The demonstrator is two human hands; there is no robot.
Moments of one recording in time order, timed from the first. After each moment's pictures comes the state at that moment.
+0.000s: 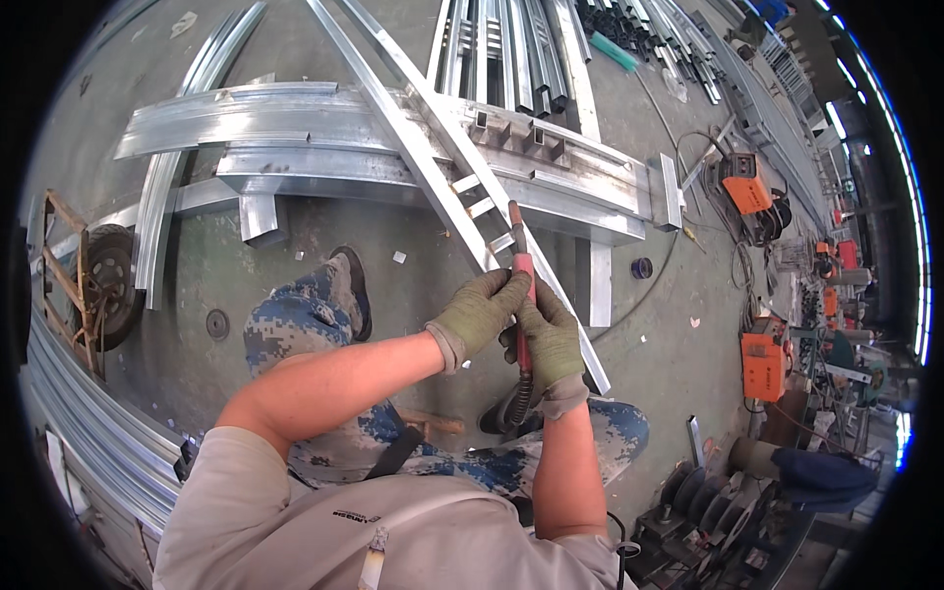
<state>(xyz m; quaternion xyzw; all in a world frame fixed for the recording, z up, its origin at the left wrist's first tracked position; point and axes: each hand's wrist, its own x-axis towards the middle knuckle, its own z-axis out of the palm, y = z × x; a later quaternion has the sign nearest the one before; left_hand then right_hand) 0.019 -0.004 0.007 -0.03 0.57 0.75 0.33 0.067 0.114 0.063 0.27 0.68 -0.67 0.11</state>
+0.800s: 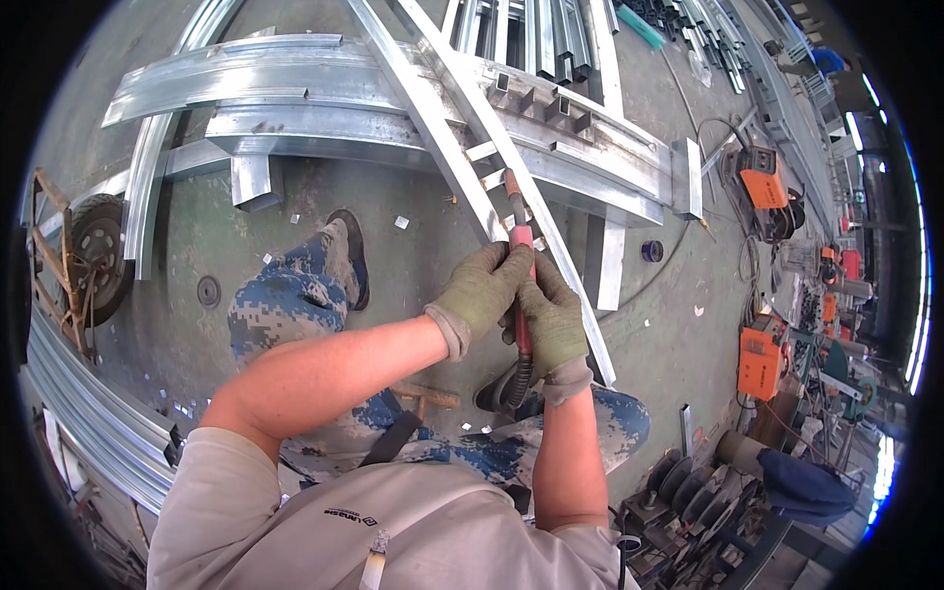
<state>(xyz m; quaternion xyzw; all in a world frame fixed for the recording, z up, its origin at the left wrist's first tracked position) 0.013 0.001 -0.009 -0.10 0.60 0.74 0.29 0.051 0.112 0.048 0.27 0.69 -0.65 0.14</state>
